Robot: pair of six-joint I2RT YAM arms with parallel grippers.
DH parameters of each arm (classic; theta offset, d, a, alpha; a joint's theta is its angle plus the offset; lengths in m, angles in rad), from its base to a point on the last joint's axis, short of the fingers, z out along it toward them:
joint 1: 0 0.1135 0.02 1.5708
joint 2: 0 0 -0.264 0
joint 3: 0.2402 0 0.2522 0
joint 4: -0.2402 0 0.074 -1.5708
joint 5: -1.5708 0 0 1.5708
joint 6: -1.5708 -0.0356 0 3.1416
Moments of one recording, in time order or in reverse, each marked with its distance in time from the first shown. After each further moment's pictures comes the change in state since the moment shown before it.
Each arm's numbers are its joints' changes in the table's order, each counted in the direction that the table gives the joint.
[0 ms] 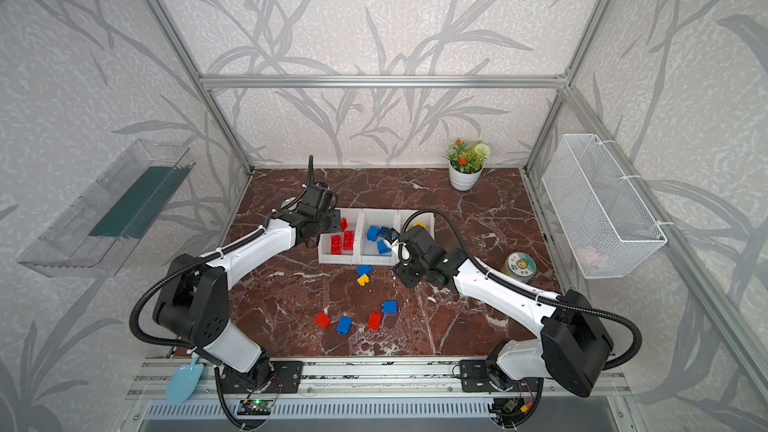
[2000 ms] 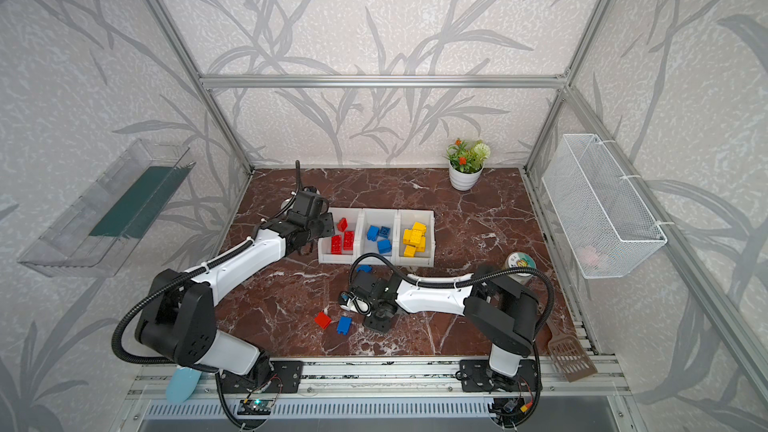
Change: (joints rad) left arm 0.020 0.101 -0.103 0.043 0.005 0.059; right arm 0.335 -0.378 0.124 -0.049 0.048 0.123
